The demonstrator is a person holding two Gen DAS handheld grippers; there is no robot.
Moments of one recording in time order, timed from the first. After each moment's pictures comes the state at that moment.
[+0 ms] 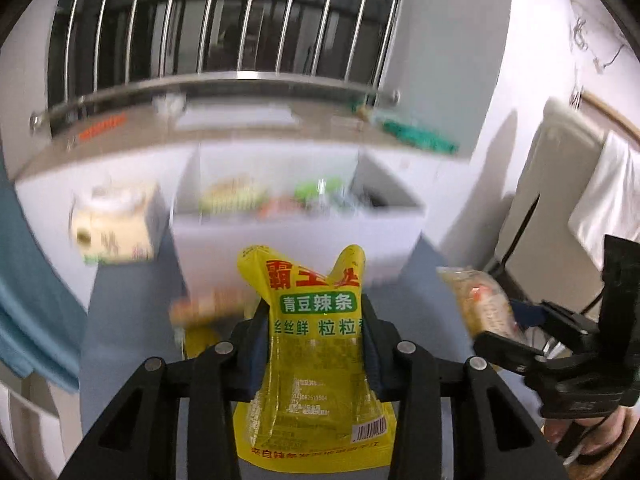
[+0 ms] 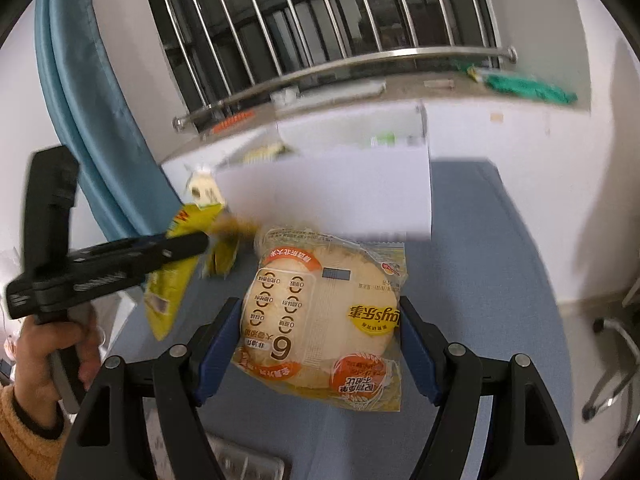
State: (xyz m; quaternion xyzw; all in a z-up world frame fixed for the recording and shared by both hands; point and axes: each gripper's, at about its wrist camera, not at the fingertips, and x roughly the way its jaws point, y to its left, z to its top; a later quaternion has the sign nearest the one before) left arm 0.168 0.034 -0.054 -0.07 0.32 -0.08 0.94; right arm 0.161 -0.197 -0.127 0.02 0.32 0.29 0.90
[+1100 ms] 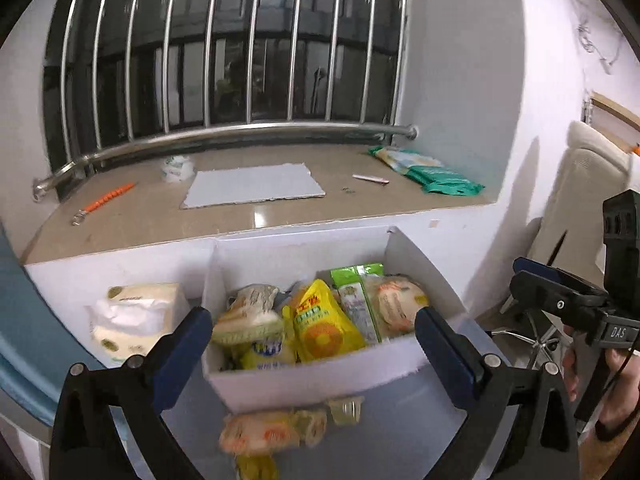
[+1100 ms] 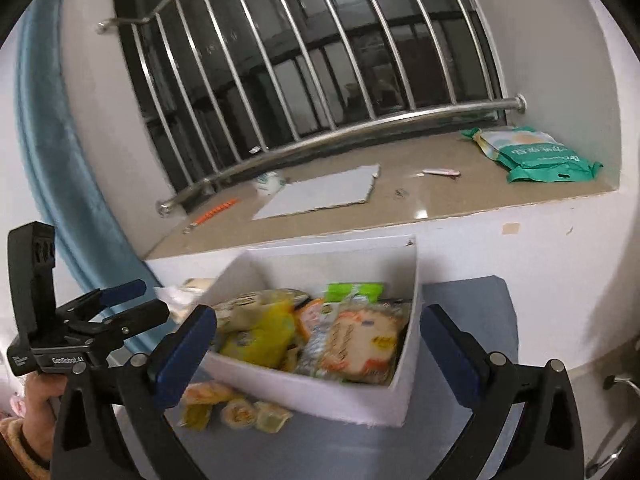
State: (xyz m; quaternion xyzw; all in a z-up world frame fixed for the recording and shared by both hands) left arm 0.232 0.054 -0.001 -0.02 0.28 -0.05 0.96; right arm 0.295 -0.201 -0.042 0.08 0.25 0.30 0.92
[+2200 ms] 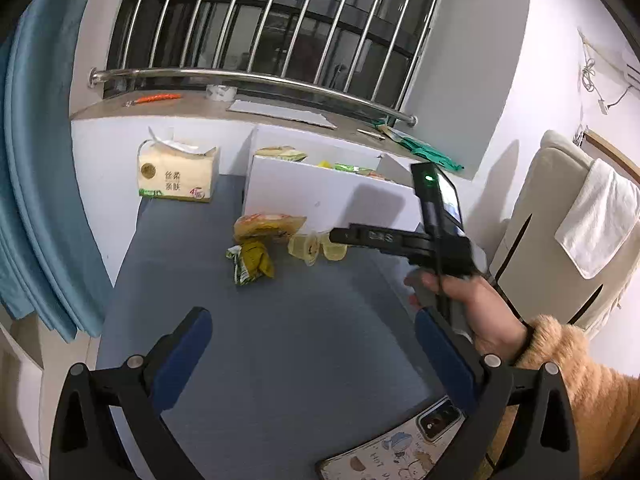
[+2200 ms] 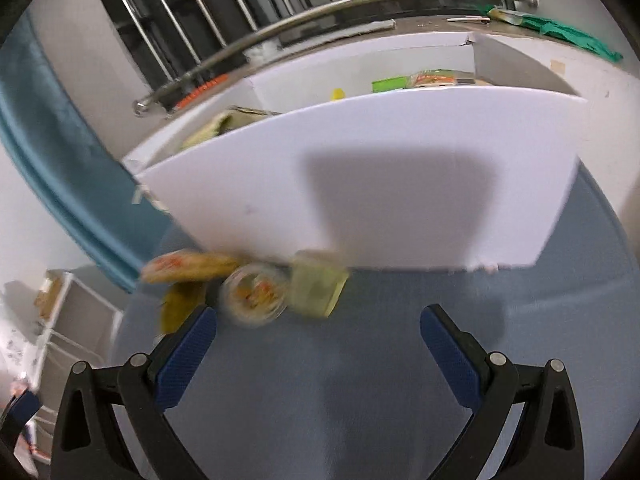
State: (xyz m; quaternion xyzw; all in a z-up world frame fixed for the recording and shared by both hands) left arm 0.045 0.081 -0.103 -0.14 0.30 -0.05 0.94; right arm 0.291 -0.095 -0.189 0.05 0.41 0.27 0.87
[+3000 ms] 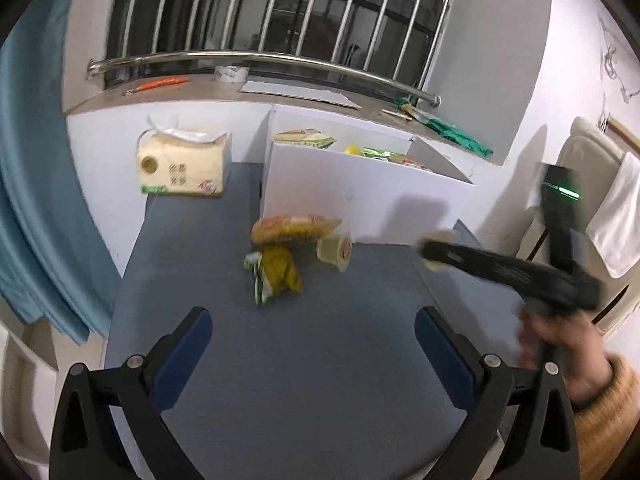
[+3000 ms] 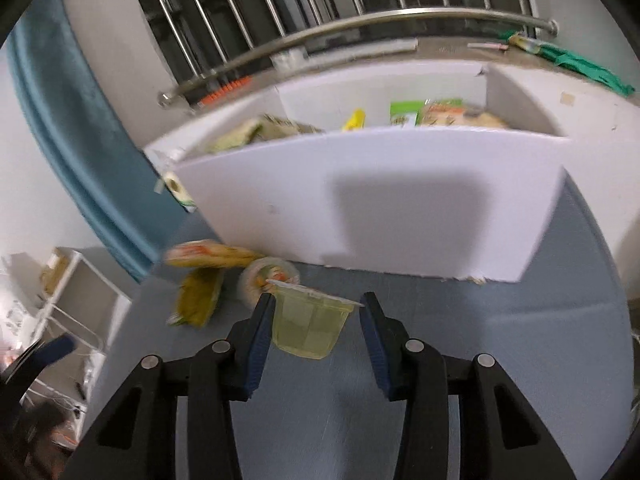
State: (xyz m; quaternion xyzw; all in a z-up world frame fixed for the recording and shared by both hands) left arm 0.114 0.093 -0.116 -0.11 0.35 -0.03 0.93; right arm 0.241 -0.132 -0.160 0.03 0.38 0.31 0.87
